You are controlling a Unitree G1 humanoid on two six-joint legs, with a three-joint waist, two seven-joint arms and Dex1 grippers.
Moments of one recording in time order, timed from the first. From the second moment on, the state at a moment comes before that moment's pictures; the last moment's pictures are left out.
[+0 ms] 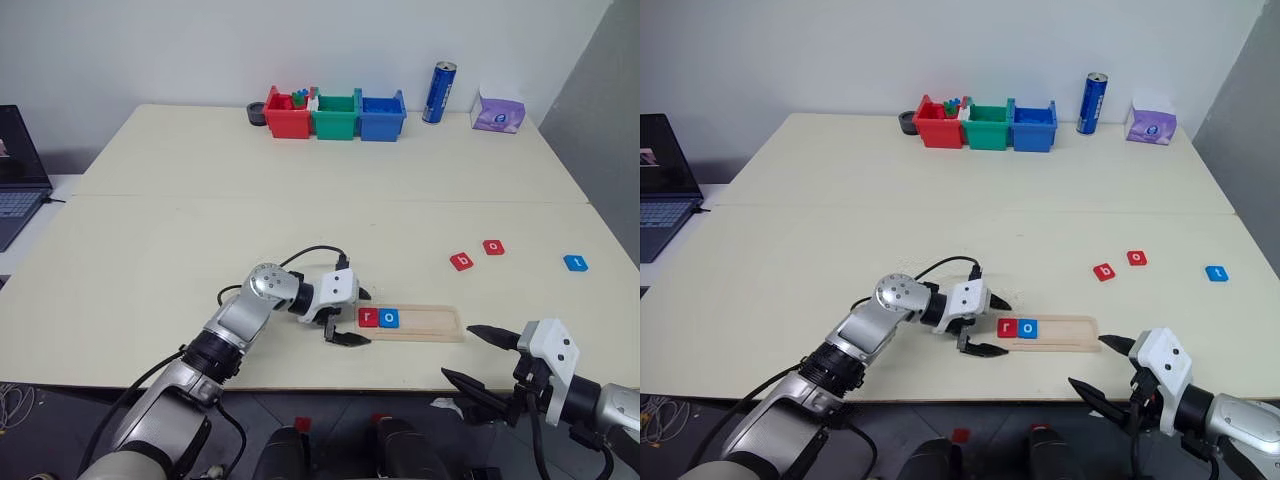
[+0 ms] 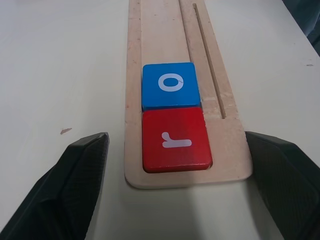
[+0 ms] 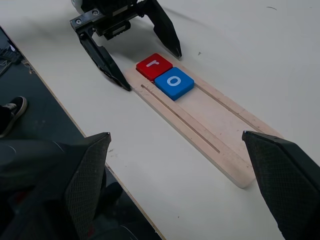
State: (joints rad) left arm -0.61 0.42 -0.46 0.28 -0.04 0.09 -1.20; right arm 0.49 -0.75 -0.31 -0.80 0.56 0.54 0.73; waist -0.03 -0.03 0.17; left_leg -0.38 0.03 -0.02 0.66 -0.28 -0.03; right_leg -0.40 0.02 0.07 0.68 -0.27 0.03
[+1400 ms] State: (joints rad) left arm -0.23 0.69 -0.14 -0.15 -0.31 0.25 -1.24; right arm -0.26 -0.42 -0.12 -0.06 0.29 0.66 0.28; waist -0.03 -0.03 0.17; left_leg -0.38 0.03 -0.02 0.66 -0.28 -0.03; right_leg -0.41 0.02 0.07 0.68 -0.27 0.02
